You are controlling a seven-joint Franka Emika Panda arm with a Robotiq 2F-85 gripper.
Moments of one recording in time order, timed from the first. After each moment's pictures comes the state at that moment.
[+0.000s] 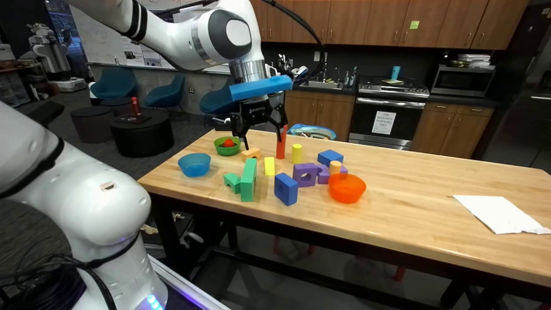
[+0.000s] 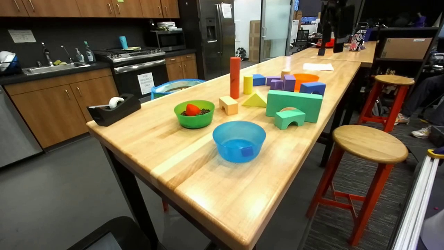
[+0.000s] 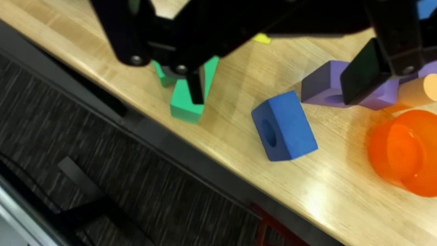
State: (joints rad) arm -0.04 -0.57 -0.19 -2.53 -0.37 1.98 -0.78
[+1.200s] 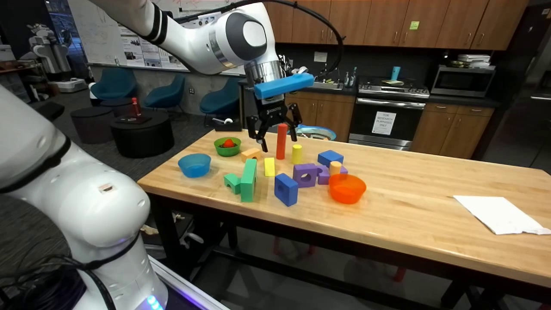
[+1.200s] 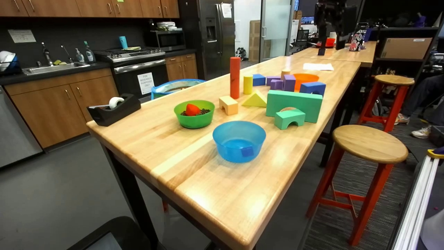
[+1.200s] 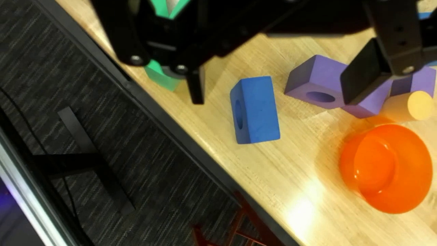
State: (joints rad) arm -0.06 -0.48 -0.22 -2.47 -0.44 2.03 -1.01
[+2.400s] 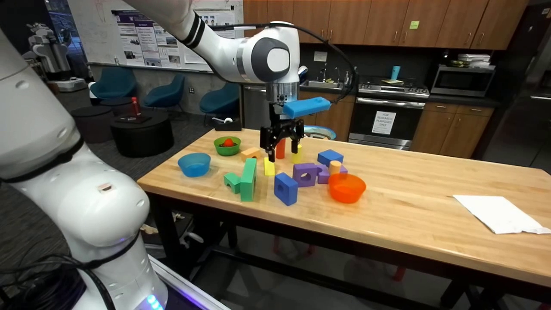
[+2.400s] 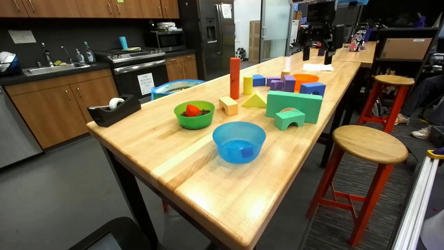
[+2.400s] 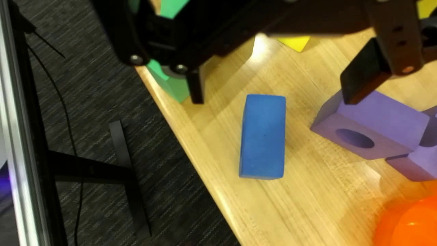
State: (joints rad) arm -0.08 -0.28 -0.28 -2.39 -0.21 2.11 -1.42
